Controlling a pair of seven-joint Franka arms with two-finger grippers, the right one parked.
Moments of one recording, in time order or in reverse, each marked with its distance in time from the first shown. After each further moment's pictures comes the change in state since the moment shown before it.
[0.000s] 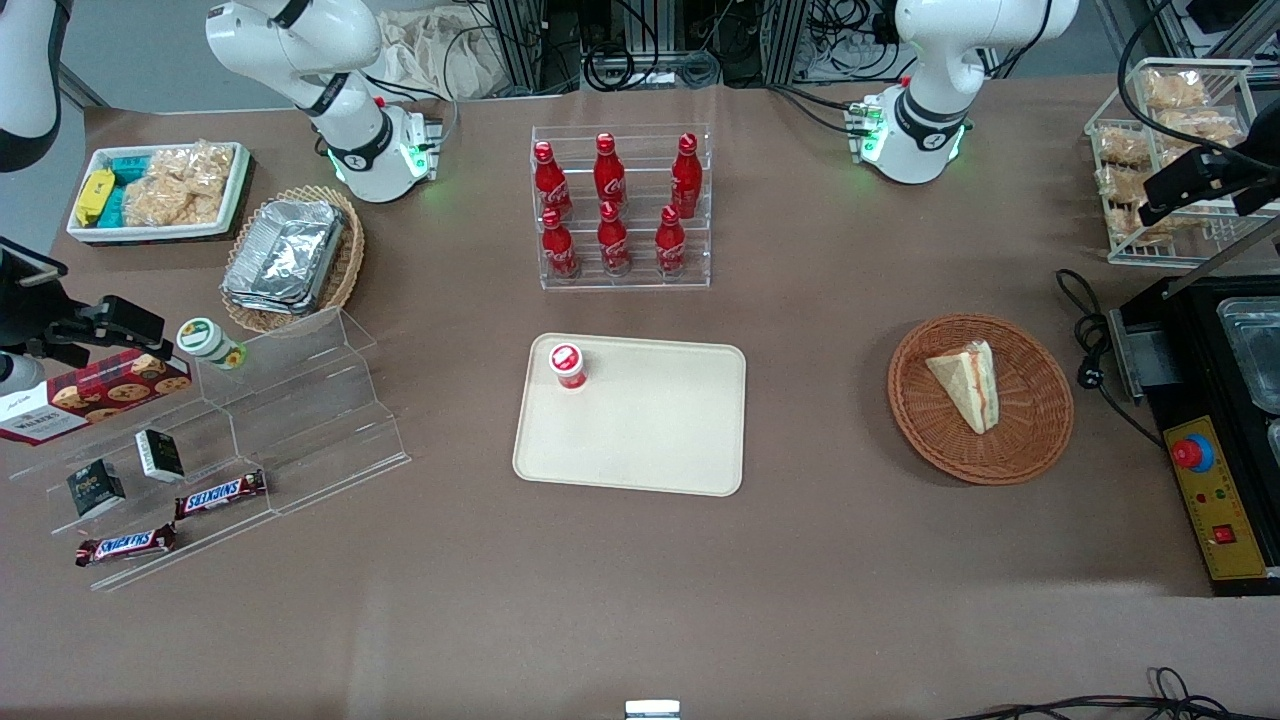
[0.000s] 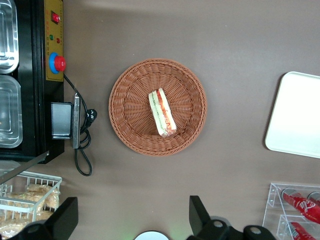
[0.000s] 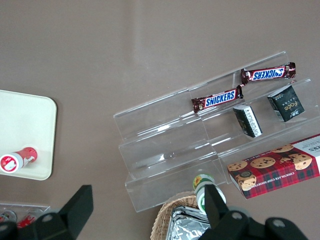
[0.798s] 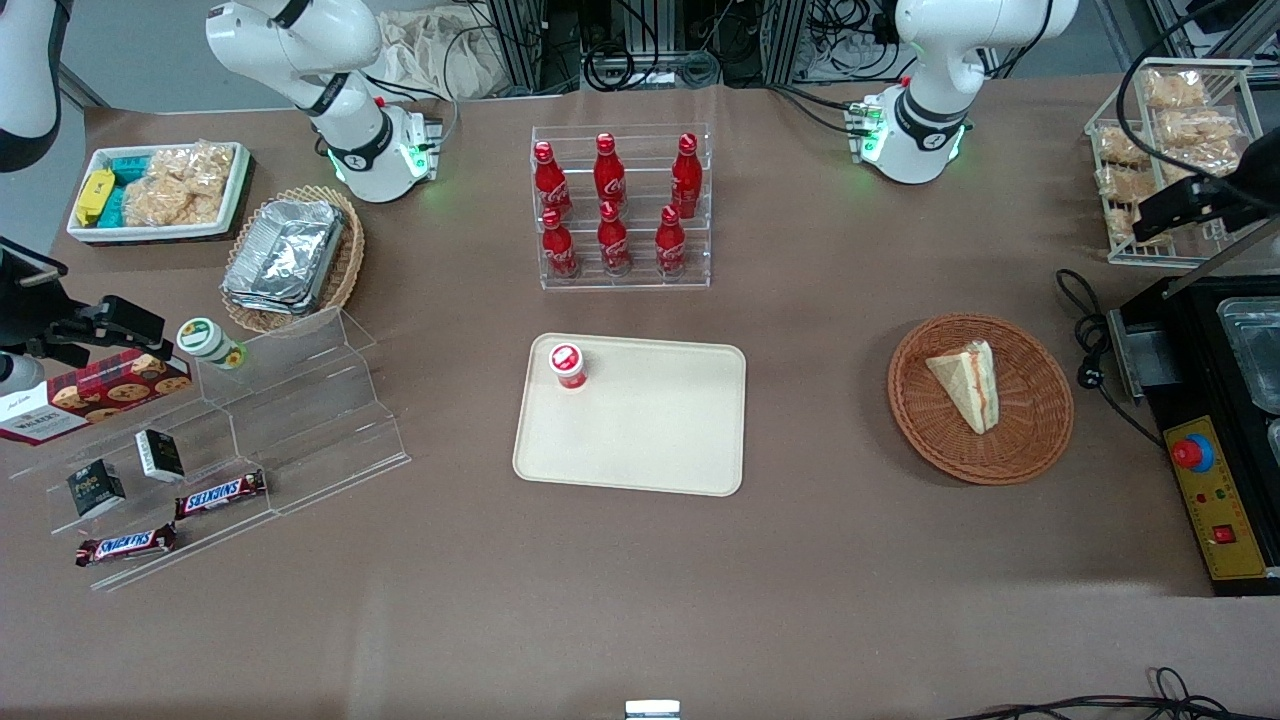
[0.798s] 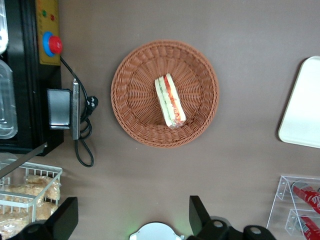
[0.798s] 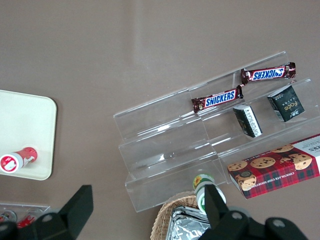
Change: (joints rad) arm 0.025 0.058 0.014 -0.059 -0.001 0.013 0.022
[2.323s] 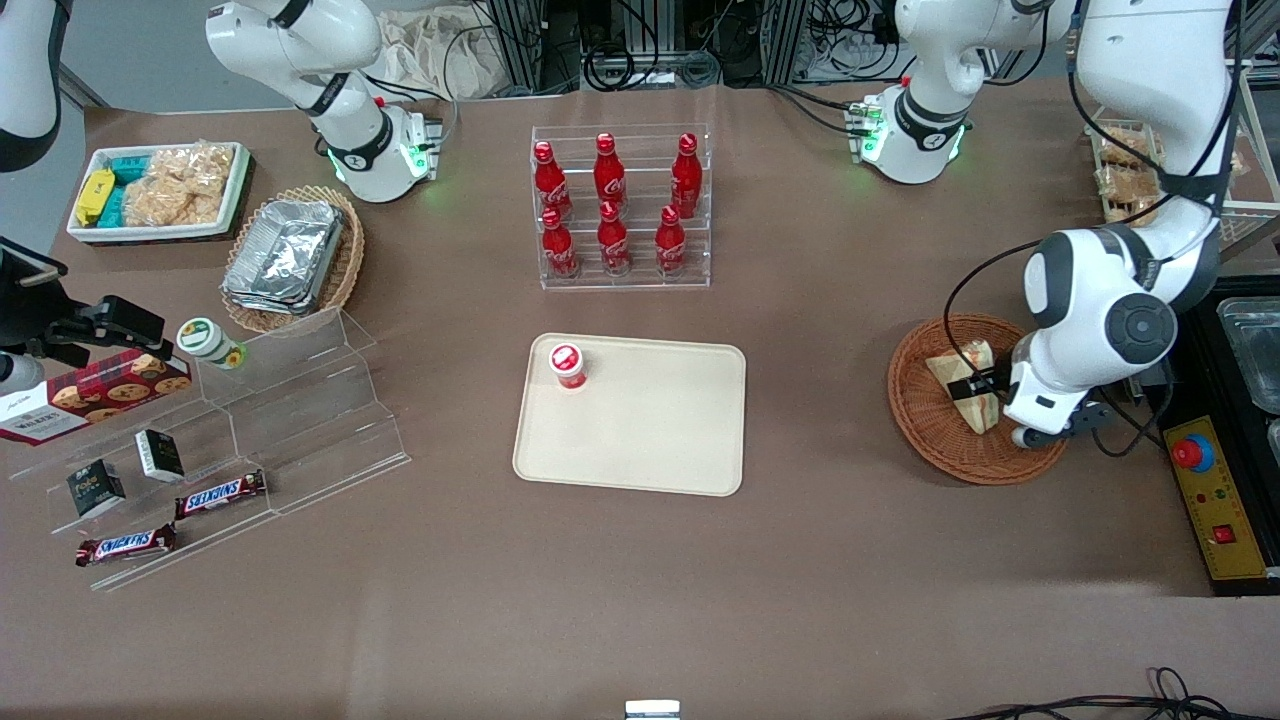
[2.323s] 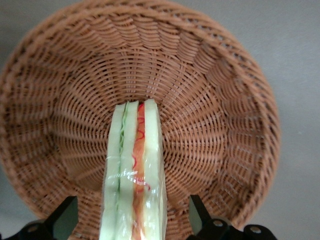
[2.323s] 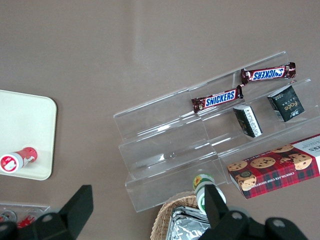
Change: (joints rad) arm -0.092 0.409 -0.019 -0.402 -0.001 0.741 -0.336
